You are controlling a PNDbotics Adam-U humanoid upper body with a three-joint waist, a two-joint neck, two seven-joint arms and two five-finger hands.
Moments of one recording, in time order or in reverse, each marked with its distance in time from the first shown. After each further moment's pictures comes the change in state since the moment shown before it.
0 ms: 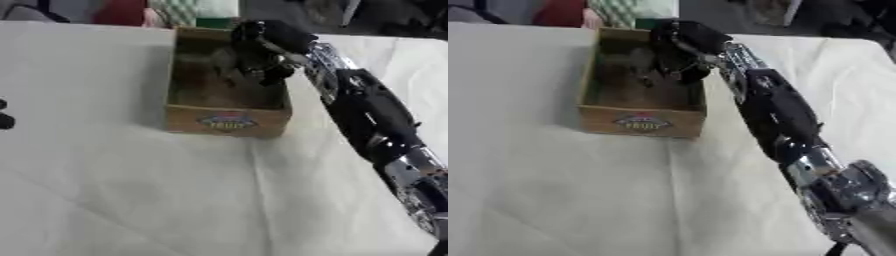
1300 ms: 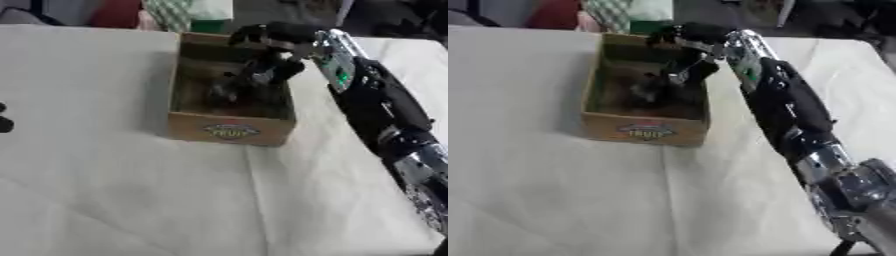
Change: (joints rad) left arm 0.000 0.000 0.000 0.000 0.000 -0.003 -0.014; right arm 0.009 -0.080 -0.031 -0.139 -0.336 0.027 0.390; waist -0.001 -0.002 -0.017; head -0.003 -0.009
